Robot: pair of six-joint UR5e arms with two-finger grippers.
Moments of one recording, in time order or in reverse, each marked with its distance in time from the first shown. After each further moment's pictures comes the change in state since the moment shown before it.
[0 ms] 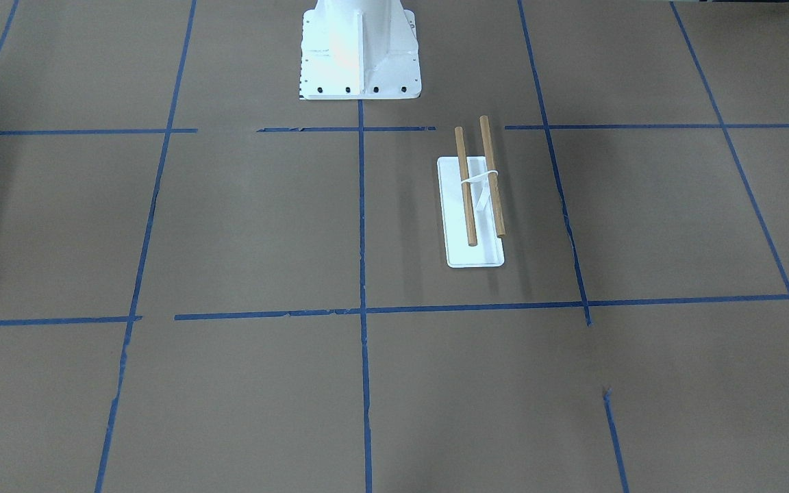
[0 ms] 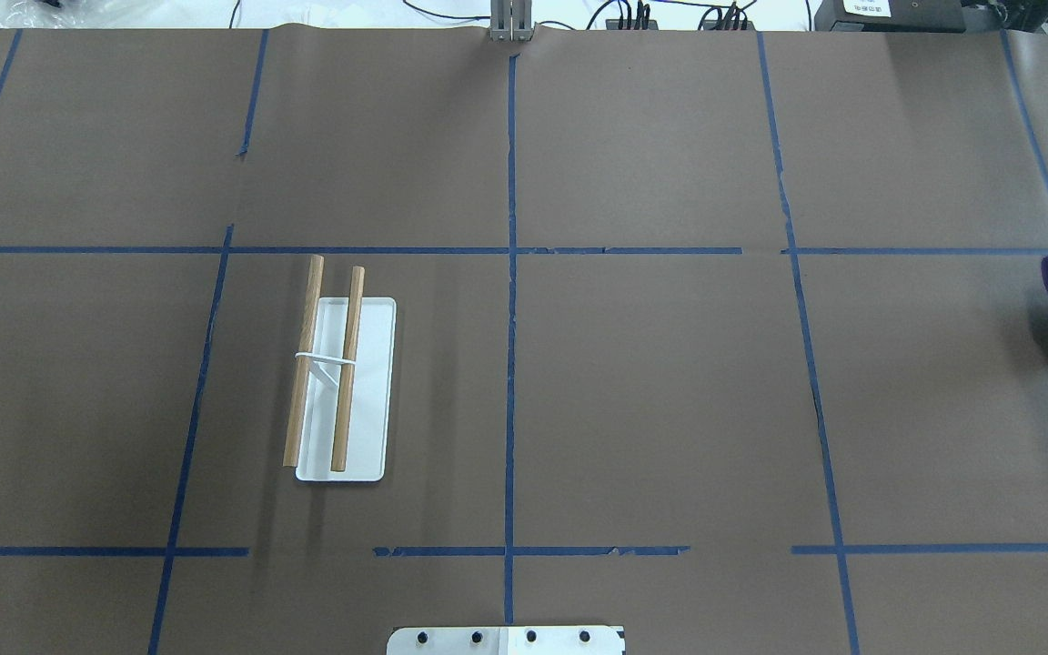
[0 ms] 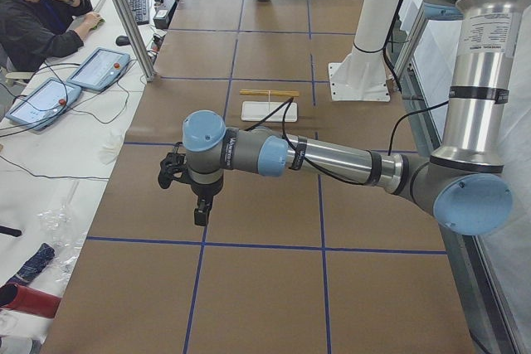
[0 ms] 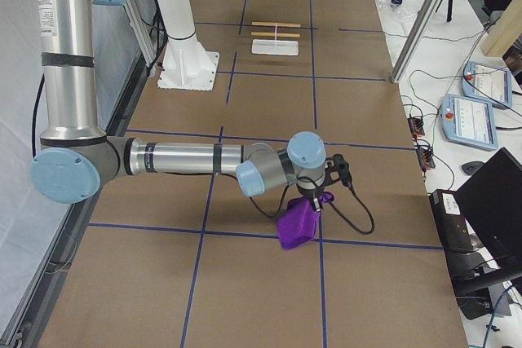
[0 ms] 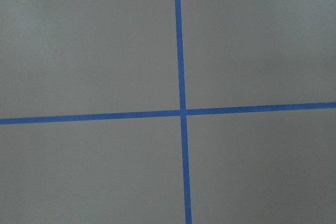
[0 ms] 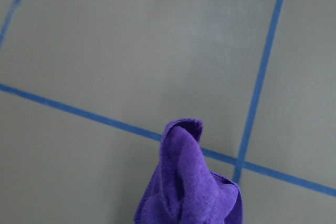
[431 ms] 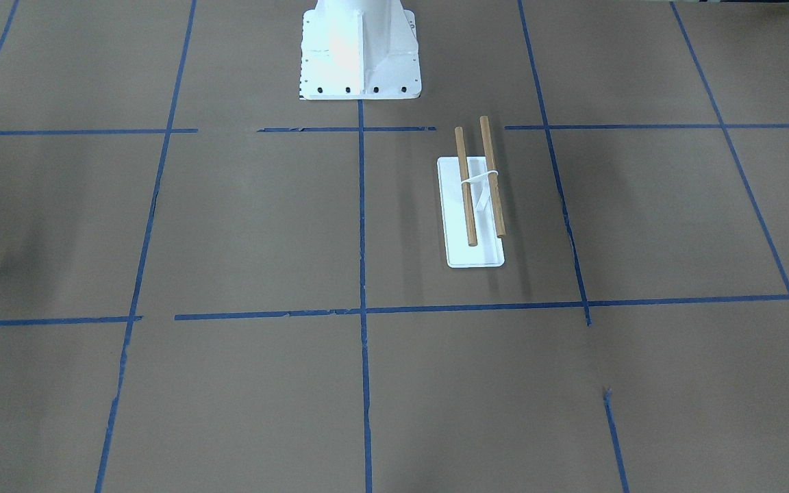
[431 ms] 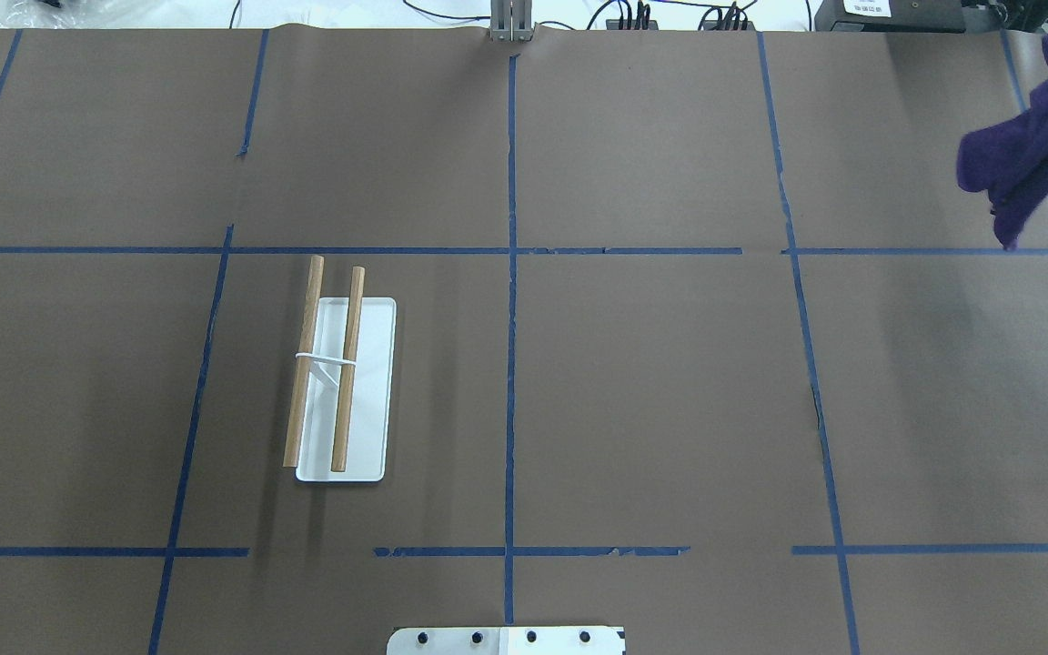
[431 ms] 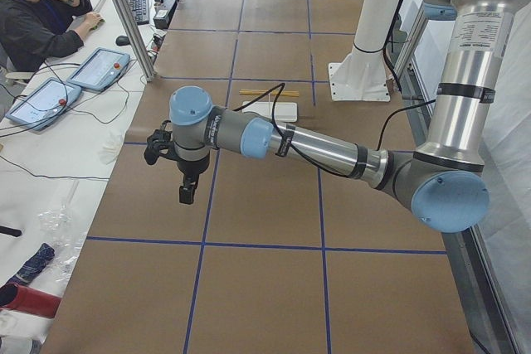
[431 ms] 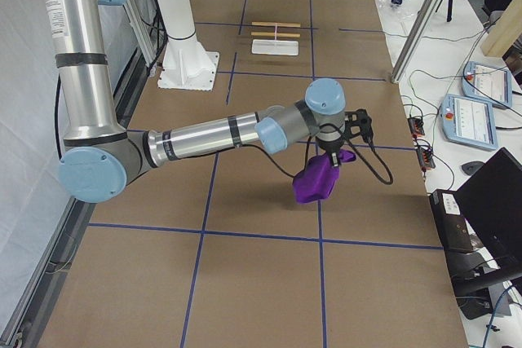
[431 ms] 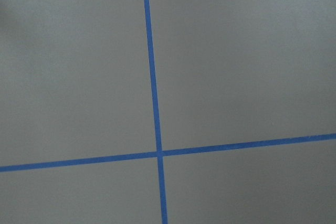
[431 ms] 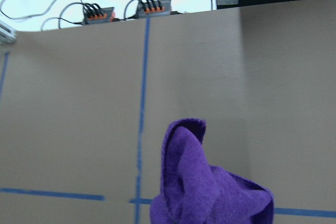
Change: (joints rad) left arm 0.037 -0.087 -0.003 -0.004 -0.012 -0.103; right arm -0.049 0.239 0.129 -0.090 0.069 0.559
